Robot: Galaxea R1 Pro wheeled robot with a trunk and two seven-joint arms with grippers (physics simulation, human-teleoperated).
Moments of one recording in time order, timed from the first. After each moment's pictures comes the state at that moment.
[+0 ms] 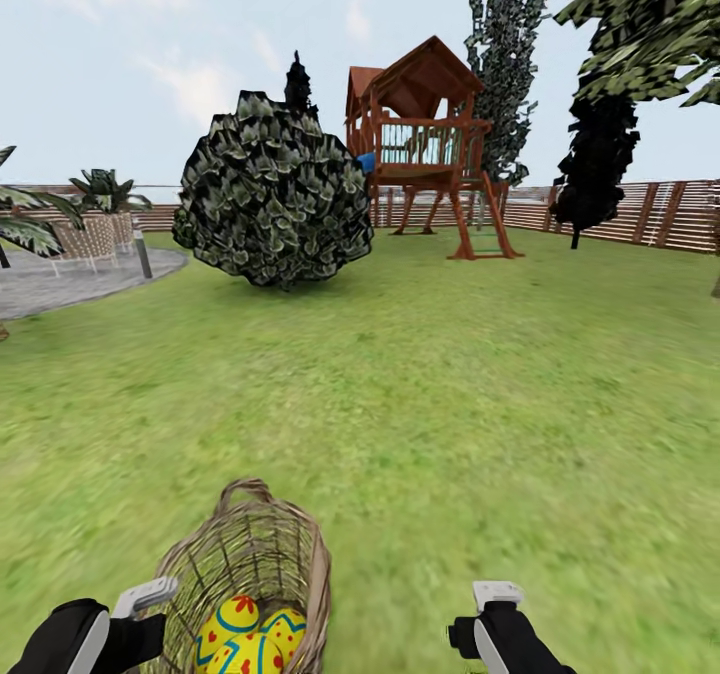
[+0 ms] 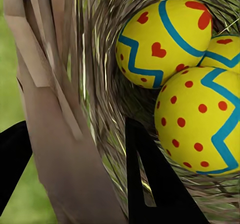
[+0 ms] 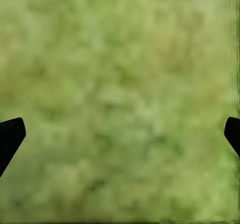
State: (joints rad) left arm -0.21 0.21 0.19 -1.05 0.24 0.94 -0.06; right arm -0.32 0.05 0.10 -0.76 -0.14 0.65 -0.26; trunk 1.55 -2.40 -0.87
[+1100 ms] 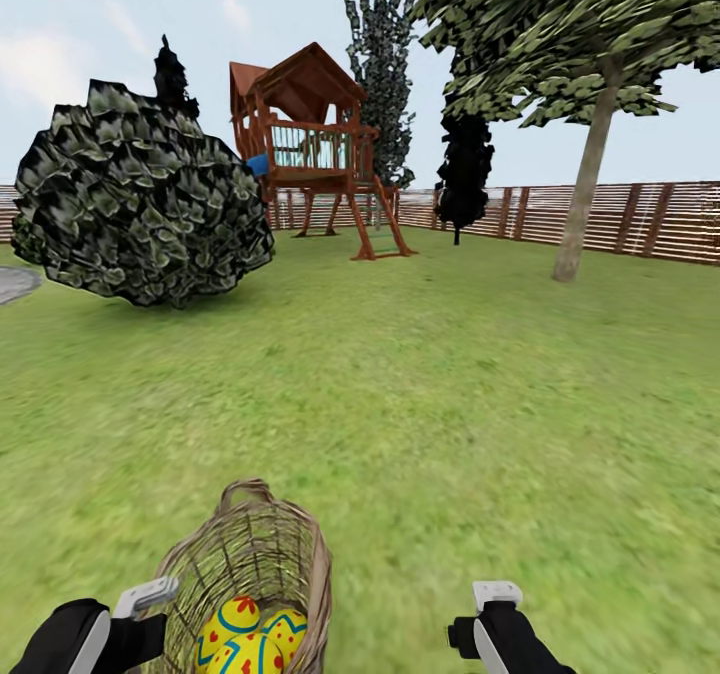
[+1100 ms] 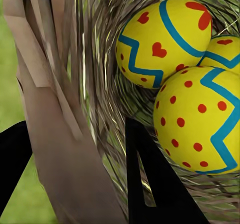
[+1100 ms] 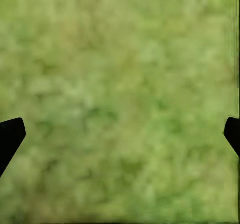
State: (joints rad) left arm -0.21 0.20 0.19 -1.05 0.24 0.94 -0.06; right arm -0.32 0.05 0.10 -0.76 -0.14 0.65 -0.26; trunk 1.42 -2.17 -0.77
